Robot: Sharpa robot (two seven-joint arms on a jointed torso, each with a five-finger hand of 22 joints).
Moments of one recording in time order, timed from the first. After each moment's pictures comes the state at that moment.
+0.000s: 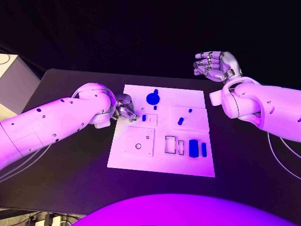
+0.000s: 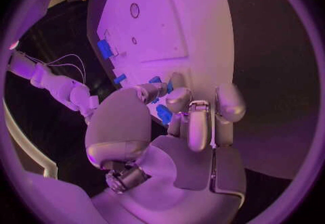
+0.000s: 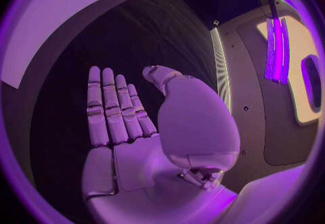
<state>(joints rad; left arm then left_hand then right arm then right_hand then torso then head) 1.08 -0.66 0.16 1.37 -1.30 0.27 -0.48 1.04 -0.14 0.74 0.20 0.32 0.97 0.03 0.82 0.62 1.37 -0.05 1.17 0.90 1.47 -0.09 1.57 1.31 0.12 1.29 0.02 1.32 1.04 1.23 -0.77 -0.09 1.31 -0.40 -0.64 0.41 1.28 -0.21 0.48 0.15 0.46 0.75 0.20 0.20 0.24 0.94 0.19 0.24 0.07 1.04 0.14 0.12 0.36 0.18 1.01 0.24 0.07 0.19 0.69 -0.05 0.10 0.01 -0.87</state>
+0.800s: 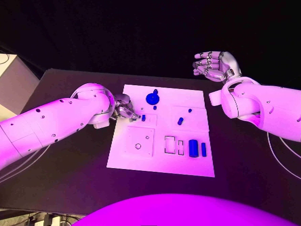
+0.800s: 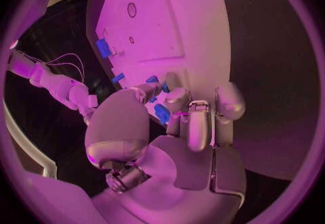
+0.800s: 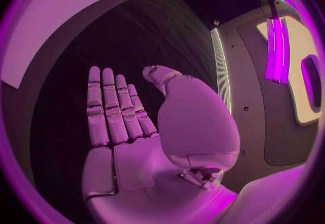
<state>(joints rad) 1.08 -0.66 0.16 1.36 -1.30 0.26 -0.48 0.98 -0.17 0.56 0.24 0.30 0.97 0.01 0.82 0.61 1.37 -0.05 1.17 0.91 1.47 -0.09 1.57 1.31 0.12 1.28 0.02 1.31 1.03 1.23 -0.77 -0.09 1.31 -0.40 -0.64 0.41 1.28 -0.21 0.48 0.15 0.46 0.75 0.20 0.20 0.24 0.94 0.19 0.24 0.07 1.04 0.14 0.12 0.36 0.18 1.01 0.24 0.07 0.19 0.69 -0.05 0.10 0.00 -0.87</state>
